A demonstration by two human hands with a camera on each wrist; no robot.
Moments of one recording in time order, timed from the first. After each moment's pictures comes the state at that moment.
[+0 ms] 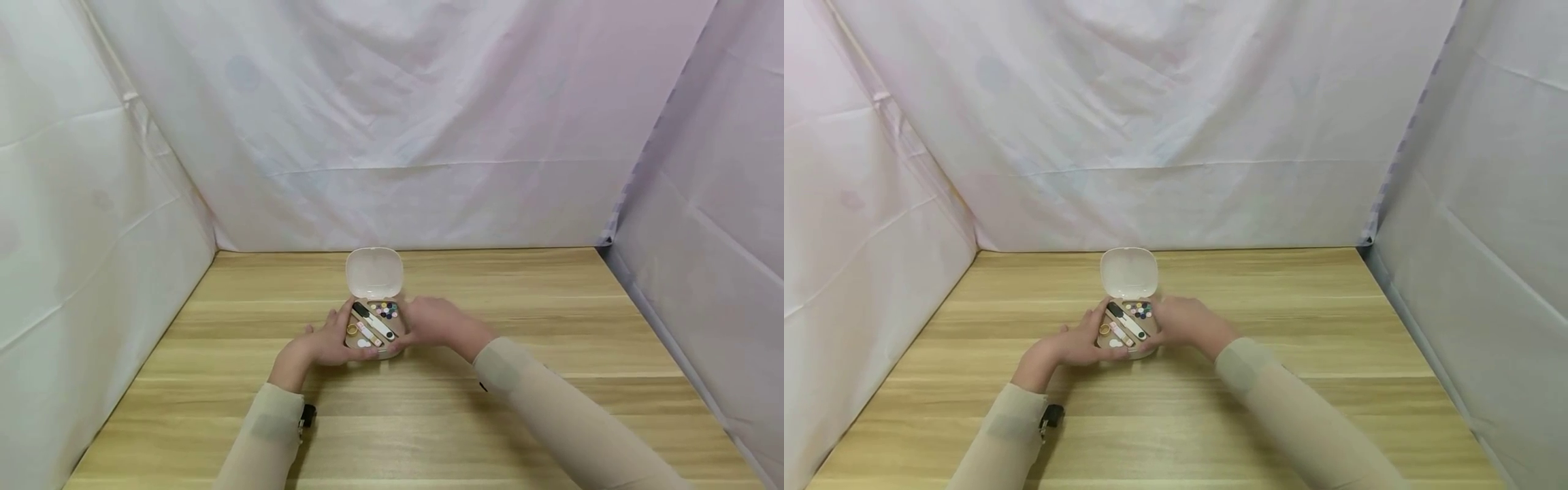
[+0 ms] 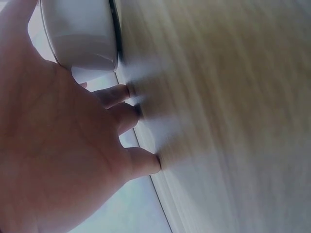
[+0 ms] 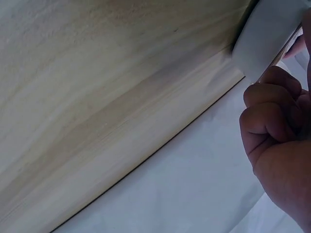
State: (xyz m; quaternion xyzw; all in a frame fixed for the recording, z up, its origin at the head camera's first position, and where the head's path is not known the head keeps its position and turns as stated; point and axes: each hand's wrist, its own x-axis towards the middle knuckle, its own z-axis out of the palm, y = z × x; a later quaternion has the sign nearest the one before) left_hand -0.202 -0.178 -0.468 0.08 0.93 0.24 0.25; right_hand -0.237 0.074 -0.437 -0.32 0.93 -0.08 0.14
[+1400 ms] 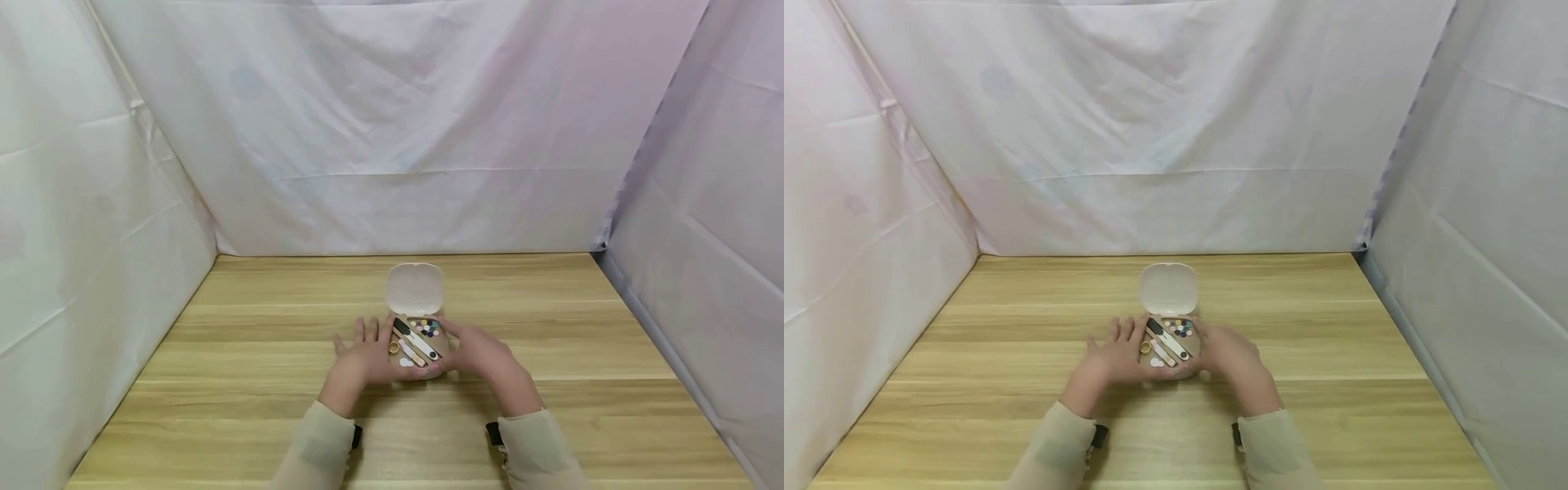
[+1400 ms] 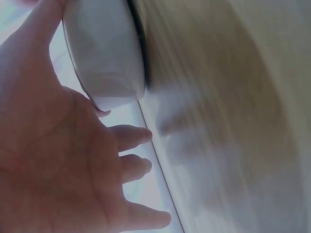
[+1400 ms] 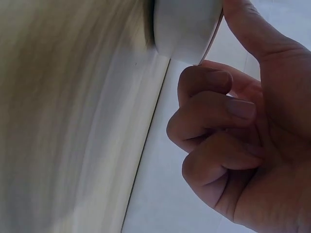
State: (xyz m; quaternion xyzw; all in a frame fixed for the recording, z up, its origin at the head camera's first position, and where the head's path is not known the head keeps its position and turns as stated) left_hand -0.161 -0.090 -0.453 0.07 0.97 0.16 0.17; right_hand -0.171 0.138 -0.438 -0.05 0.95 -0.27 0.18
